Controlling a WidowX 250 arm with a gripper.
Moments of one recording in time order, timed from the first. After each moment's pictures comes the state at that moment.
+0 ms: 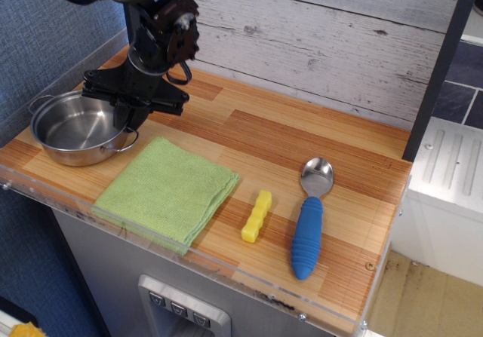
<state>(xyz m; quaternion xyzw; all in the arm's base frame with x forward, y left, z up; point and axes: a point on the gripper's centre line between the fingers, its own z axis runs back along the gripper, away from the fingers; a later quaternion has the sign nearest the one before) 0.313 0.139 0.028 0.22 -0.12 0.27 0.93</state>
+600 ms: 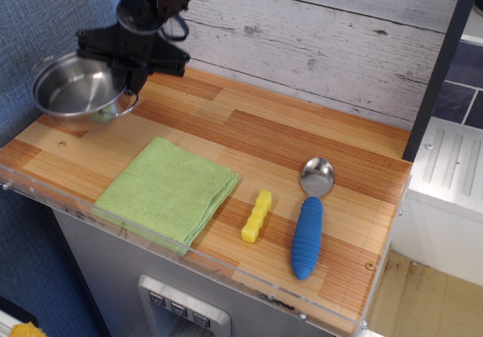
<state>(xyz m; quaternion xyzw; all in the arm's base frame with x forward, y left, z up) 0.321 0.134 0.074 0.20 -0.18 0.24 0.93</state>
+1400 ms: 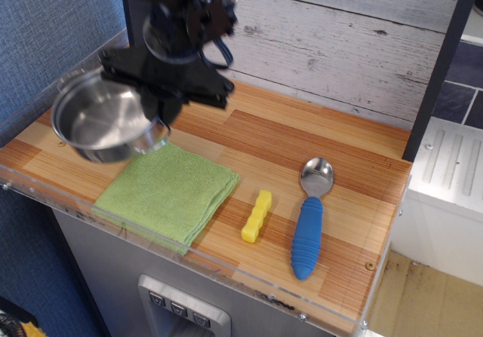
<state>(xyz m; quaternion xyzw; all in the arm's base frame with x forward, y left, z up) 0.270 0.051 0.097 0.17 -0.20 0.17 0.95</state>
